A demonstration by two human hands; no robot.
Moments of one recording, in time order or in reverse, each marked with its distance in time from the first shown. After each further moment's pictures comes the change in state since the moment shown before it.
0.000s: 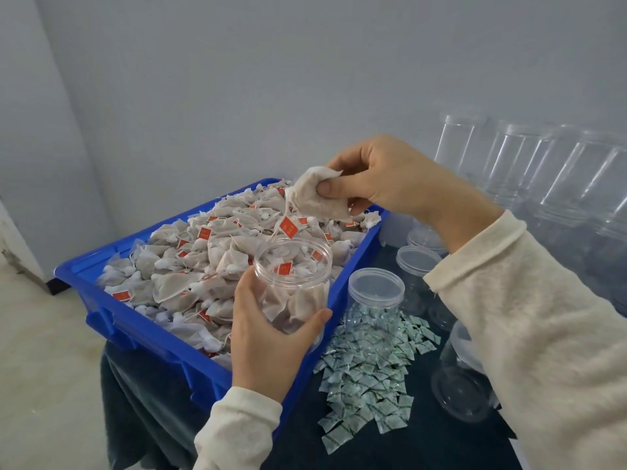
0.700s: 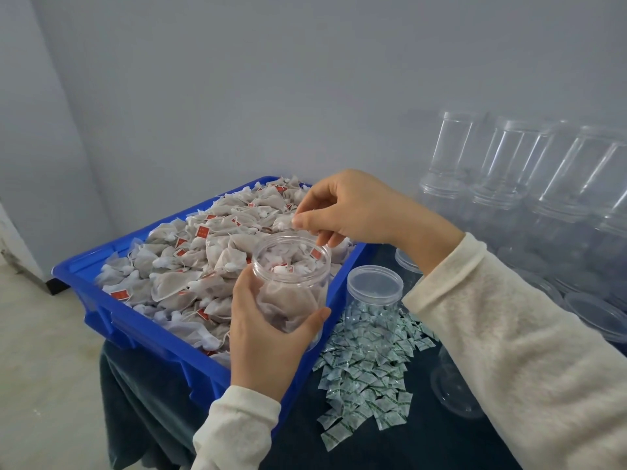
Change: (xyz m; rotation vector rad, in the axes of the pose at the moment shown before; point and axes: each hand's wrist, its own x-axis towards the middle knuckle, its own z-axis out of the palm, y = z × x) left_hand 0.000 0.002 0.000 0.036 -0.001 -0.021; right_hand -0.001 0.009 0.035 -0.098 -0.073 0.070
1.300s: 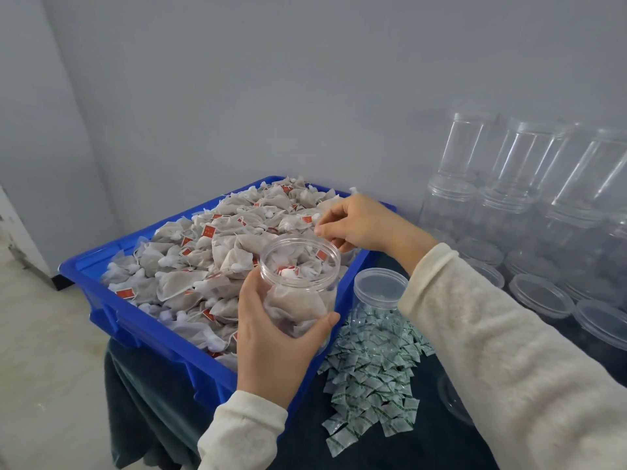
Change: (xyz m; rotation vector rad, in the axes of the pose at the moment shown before) left_hand -0.002 0.000 0.000 -0.039 -0.005 0.001; right_hand 0.035 0.058 0.015 -0.017 0.014 0.171
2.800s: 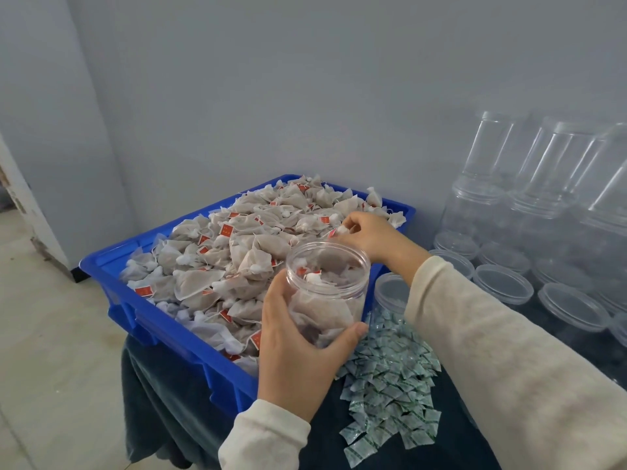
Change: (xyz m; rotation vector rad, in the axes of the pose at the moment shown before) left_hand 0.000 -0.002 0.000 0.007 -0.044 0.043; right_hand 0.035 0.036 0.031 -0.018 0.093 0.071
